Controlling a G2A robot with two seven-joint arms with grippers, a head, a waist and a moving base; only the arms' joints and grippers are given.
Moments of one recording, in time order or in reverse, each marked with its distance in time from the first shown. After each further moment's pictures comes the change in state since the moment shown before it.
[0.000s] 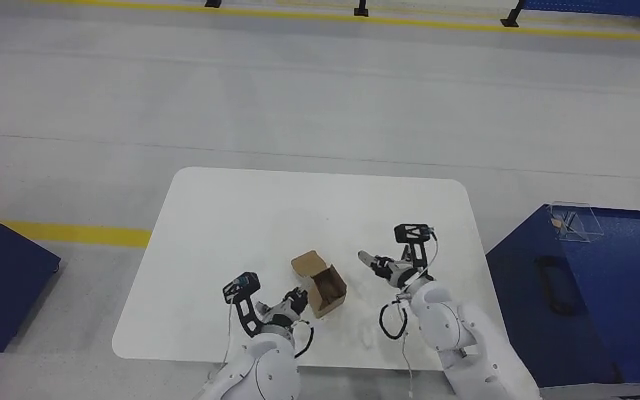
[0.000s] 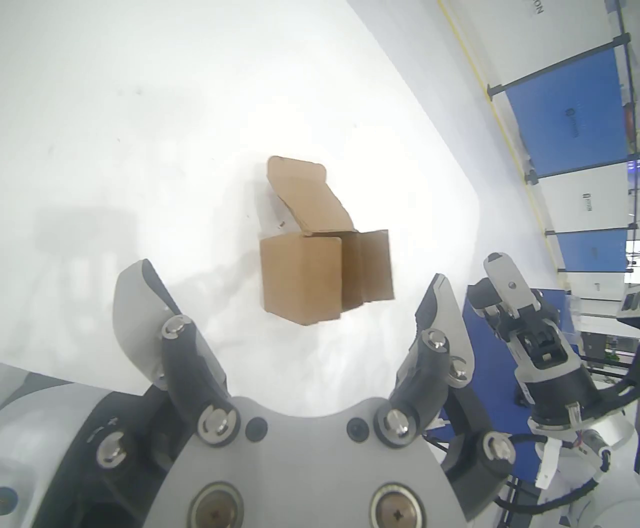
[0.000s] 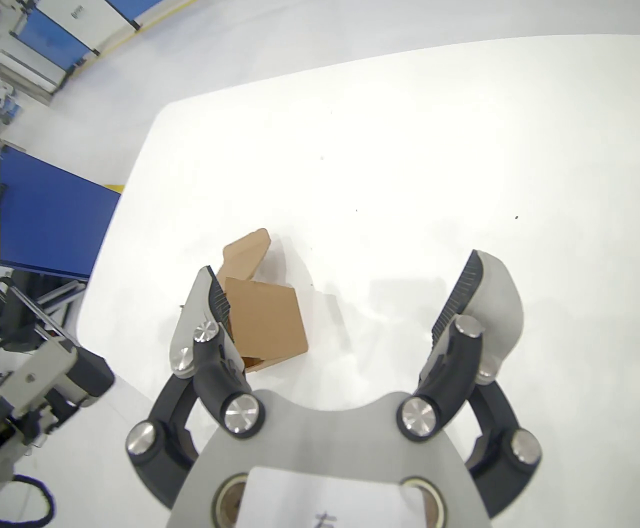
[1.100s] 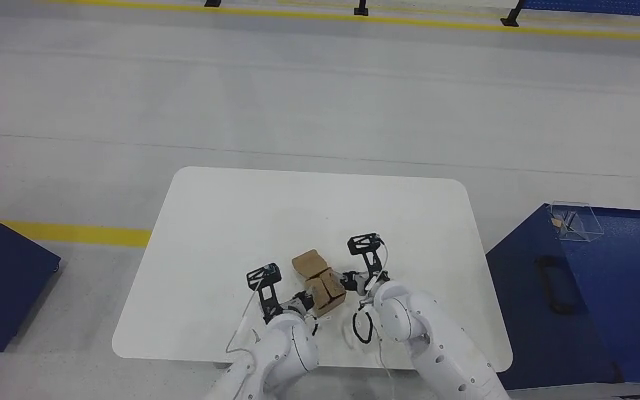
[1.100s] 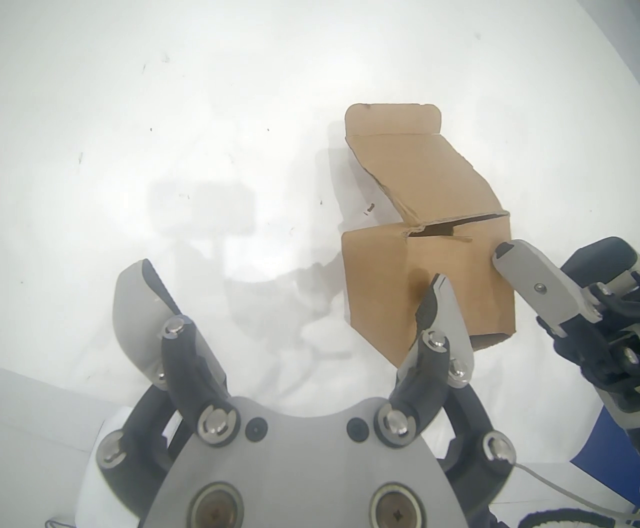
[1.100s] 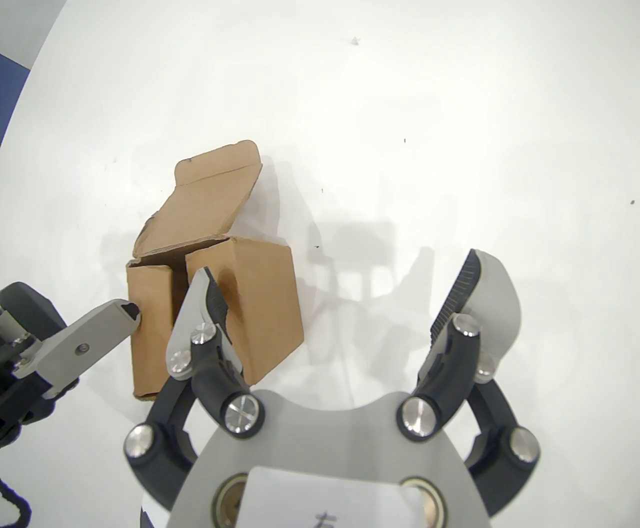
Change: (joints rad) left arm -0.071 -0.238 -0.061 0.308 0.752 0.000 -0.670; right arm 0.176 -0.069 -0.213 0.242 -0.080 -0.009 0.104
